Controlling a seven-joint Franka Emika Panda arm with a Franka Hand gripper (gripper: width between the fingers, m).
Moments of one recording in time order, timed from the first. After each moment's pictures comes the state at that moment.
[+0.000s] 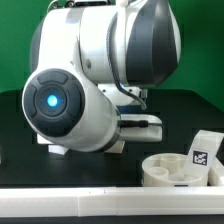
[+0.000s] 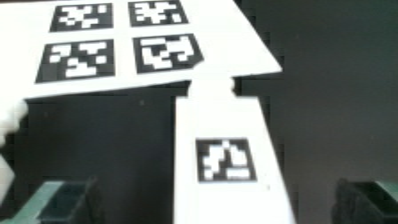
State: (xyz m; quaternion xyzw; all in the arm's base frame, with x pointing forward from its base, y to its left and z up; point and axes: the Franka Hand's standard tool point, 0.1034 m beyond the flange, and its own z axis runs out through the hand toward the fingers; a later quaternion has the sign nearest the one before) arm 0.479 -0.012 0.022 -0.85 0.10 0.51 0.10
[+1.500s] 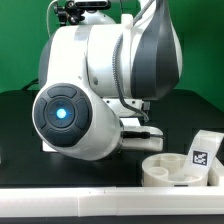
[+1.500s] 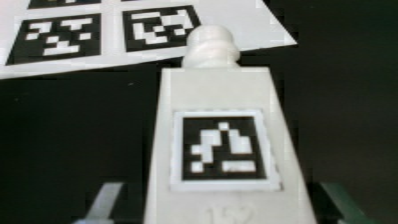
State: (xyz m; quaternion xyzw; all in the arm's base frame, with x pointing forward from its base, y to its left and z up) arm 0.468 -0.007 0.004 -0.85 0.11 0.50 0.09
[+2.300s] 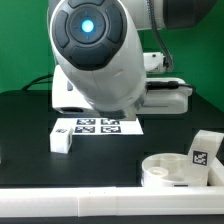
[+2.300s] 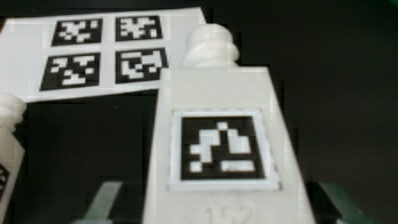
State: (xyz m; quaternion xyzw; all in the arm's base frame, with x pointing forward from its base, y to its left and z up) arm 0.517 0.012 0.081 -0.87 0.09 0.48 0.09
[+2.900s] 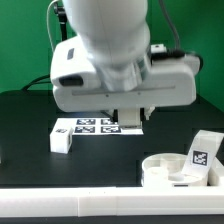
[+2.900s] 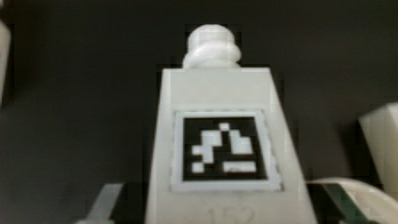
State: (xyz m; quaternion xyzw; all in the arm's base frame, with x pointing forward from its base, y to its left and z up) arm 0.568 0.010 0.094 -0.95 0.08 0.28 0.09
